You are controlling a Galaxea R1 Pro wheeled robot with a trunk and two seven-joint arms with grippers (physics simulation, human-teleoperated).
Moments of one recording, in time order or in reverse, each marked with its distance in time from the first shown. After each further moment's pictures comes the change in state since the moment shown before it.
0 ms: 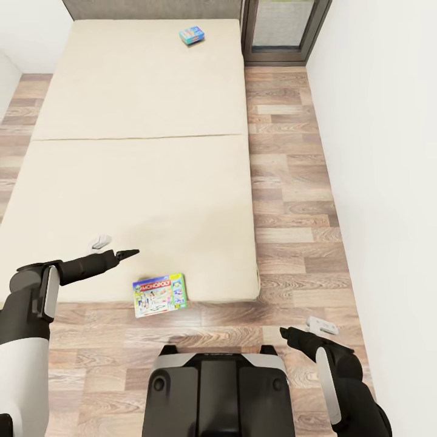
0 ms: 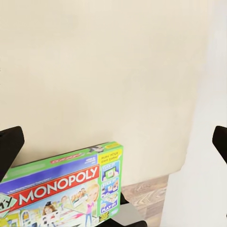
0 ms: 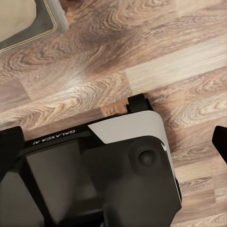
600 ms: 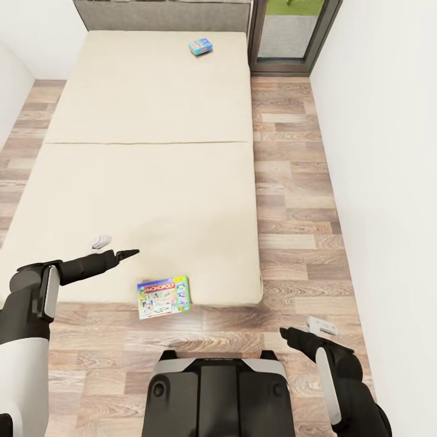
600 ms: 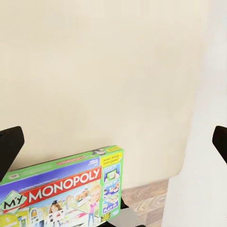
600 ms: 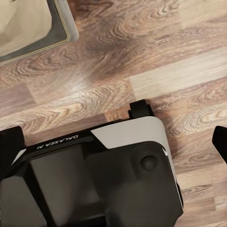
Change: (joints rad) left arm 0.000 0.000 -0.001 -0.001 0.000 -0.001 0.001; right arm 0.001 0.001 0.000 0.000 -0.001 0.000 -0.001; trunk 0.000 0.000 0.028
